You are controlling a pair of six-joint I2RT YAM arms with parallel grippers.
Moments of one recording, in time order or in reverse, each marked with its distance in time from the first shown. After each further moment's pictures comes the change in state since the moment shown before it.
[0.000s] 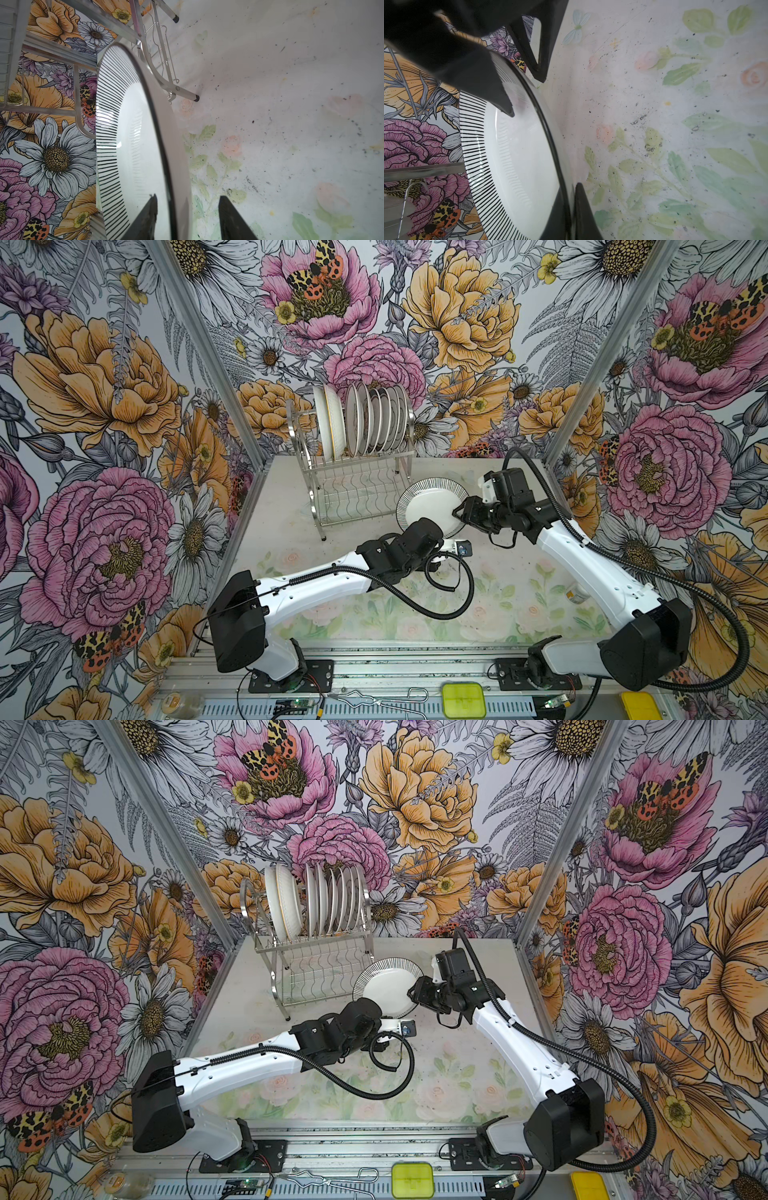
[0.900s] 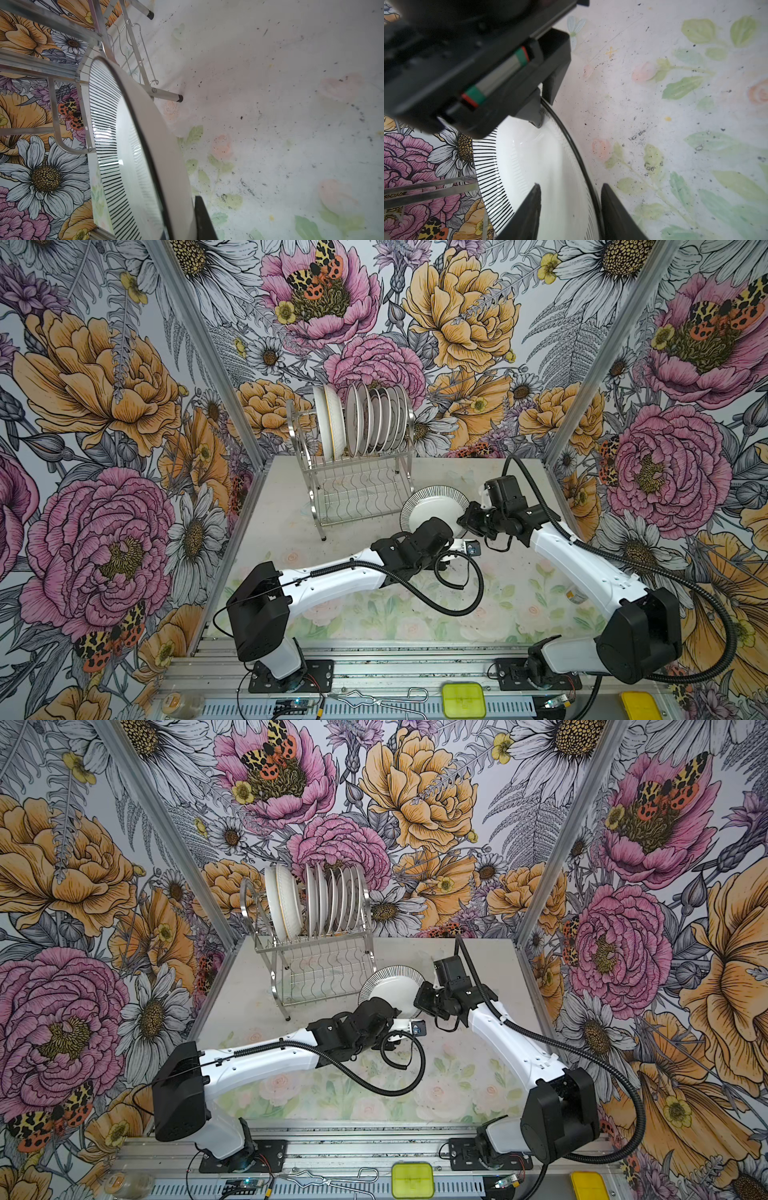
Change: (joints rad) left arm 0.001 0.102 0.040 0.071 0.033 -0.016; right arm -0.009 0.023 -0.089 0.084 0.033 0.076
